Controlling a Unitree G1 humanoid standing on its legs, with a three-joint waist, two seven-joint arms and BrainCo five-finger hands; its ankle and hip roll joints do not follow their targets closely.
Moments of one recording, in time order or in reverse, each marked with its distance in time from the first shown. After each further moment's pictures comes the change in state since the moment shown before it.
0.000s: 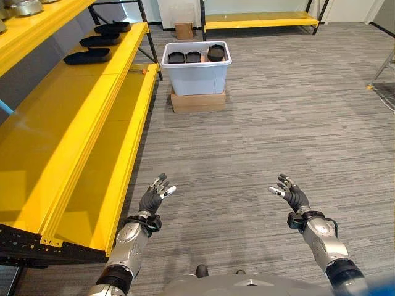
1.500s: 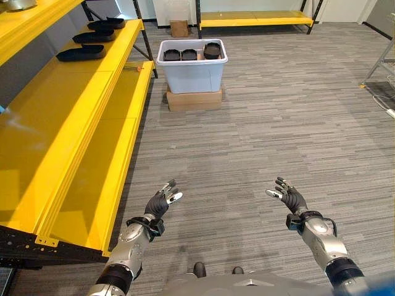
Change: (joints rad) left arm 0.001 0.004 -0.011 -0.006 0.018 0.130 -0.112; right arm 0.001 -0.009 0.017 -0.010 -0.025 0.060 0.018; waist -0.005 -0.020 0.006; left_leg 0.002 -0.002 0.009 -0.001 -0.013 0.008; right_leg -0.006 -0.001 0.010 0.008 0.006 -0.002
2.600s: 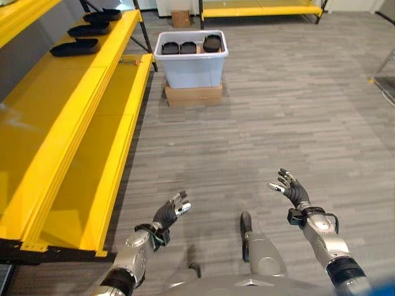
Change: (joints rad) left arm 0.016 -0.004 -0.122 0.052 0.004 0.038 -0.065; right arm 0.040 -0.004 -0.047 -0.056 -0.017 -0.074 -0.041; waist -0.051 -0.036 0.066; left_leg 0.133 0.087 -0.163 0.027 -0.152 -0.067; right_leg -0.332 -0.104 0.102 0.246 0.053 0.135
